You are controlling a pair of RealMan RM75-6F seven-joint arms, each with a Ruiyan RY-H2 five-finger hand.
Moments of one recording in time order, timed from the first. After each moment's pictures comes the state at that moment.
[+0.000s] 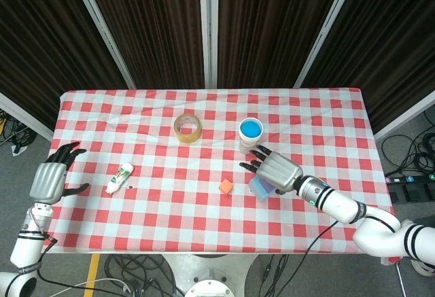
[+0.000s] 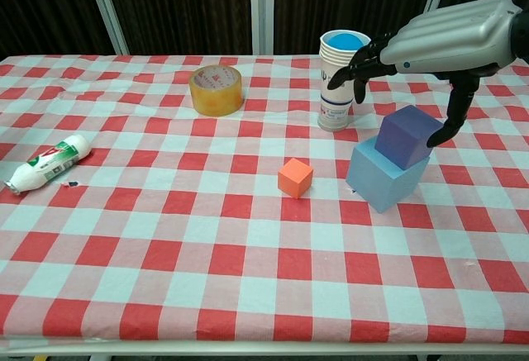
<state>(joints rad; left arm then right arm) -0.30 -1.42 -0.10 -1.19 1.45 1.35 -0.20 0.94 -1.10 0.04 -1.65 -1.54 0.63 -0.17</state>
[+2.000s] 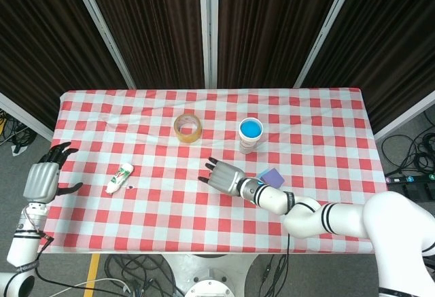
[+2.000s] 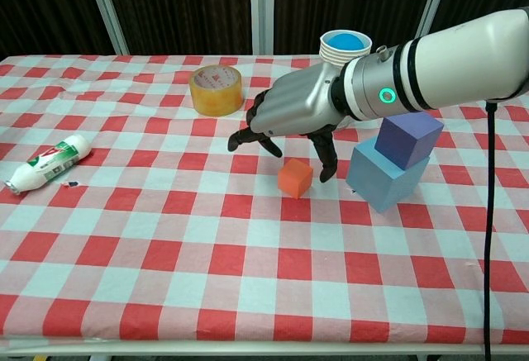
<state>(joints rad) -0.29 -1.43 -0.11 -1.14 1.41 1.32 -0.24 1.29 -1.49 -0.02 -1.44 -1.10 0.48 -0.56</state>
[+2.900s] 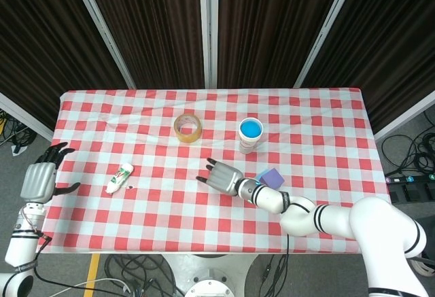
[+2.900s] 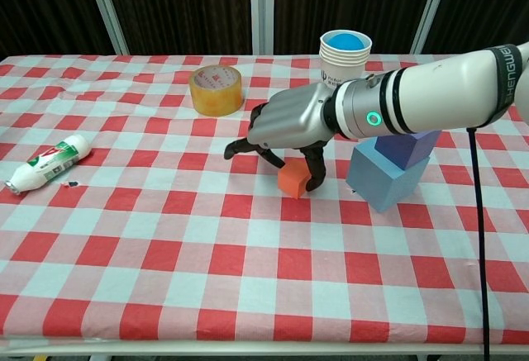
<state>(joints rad) -0.28 -1.43 -0.12 -1.13 1.39 1.31 -0.24 1.24 -1.61 -0.01 -1.27 -1.27 0.49 -0.39</state>
